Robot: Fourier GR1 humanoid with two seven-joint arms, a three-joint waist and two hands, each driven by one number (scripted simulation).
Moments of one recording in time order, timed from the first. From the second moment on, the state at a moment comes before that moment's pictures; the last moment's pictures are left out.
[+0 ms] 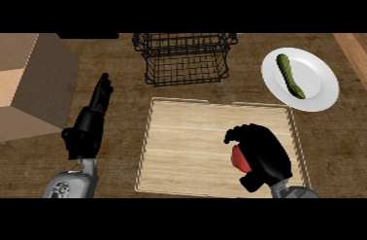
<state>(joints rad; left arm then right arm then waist) -0.14 0.04 -0.06 -1.57 -0.16 0.16 0.05 -0.08 -0.17 0.41 -1.70 1.16 0.25 0.19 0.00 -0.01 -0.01</state>
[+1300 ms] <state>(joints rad) -0.22 0.01 -0.12 -1.51 -0.16 0.15 0.06 -0.81 -0.02 0.65 -1.30 1.00 0.37 1.08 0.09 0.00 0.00</state>
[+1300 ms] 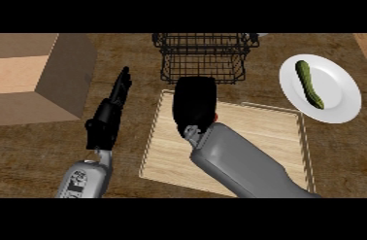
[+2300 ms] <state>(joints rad) -0.19 0.02 -0.10 -1.51 -0.17 0.16 0.04 -1.43 -0.02 0.39 -1.10 0.75 0.29 1.17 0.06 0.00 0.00</state>
